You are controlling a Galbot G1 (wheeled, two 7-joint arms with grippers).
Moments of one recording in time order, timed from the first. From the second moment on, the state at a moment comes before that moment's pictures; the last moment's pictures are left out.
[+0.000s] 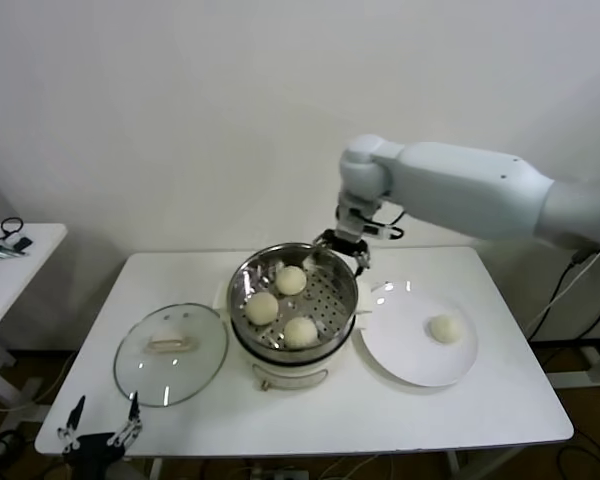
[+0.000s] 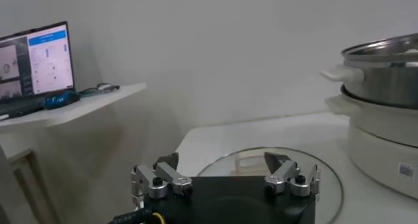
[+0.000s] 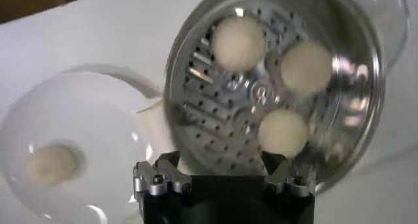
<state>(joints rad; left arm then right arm) 1.84 -1.55 -0.85 -2.04 -0.05 -0.09 0.04 0.71 1.08 -1.42 1.23 0.14 0.31 -1.13</state>
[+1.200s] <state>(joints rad) 1.84 -1.56 -0.85 -2.04 -0.05 -0.08 0.03 0.24 0.81 -1.18 0.97 0.06 -0.13 -1.11</state>
